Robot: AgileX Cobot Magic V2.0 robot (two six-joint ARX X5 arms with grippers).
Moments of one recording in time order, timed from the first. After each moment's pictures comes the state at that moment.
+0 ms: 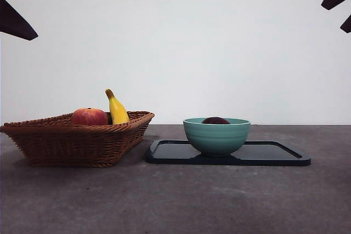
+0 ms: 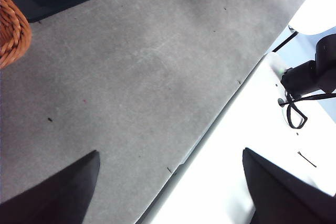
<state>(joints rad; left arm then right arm) -0.40 0.94 0.90 -0.89 0.66 0.07 0.33 0.72 0.77 -0.80 -0.47 0.10</state>
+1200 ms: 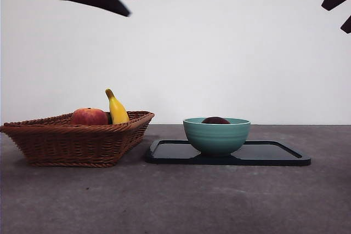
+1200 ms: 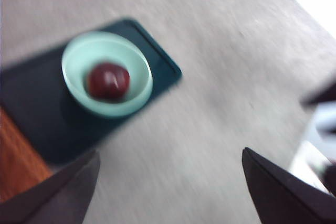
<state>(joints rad) -0.56 1.34 1.27 -0.59 0.42 -0.09 0.33 0.72 0.77 -0.80 -0.47 0.10</state>
